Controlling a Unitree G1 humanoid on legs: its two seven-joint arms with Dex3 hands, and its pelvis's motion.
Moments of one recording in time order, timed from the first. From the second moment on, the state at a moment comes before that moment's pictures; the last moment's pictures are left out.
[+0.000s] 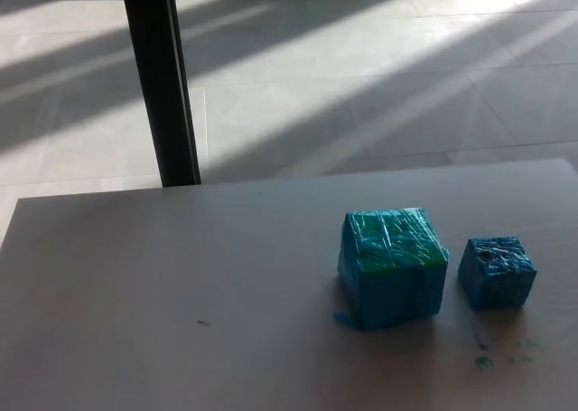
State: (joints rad) left_arm -0.04 0.65 0.46 1.13 -0.13 -0.07 -0.32; right_arm 0.06 -0.52 -0.37 0.78 0.07 -0.07 0.17
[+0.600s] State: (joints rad) left_arm -0.07 0.70 0.58 1.18 -0.23 0.00 -0.37; right_arm -0.07 -0.60 -0.66 0.73 0.22 0.17 0.11
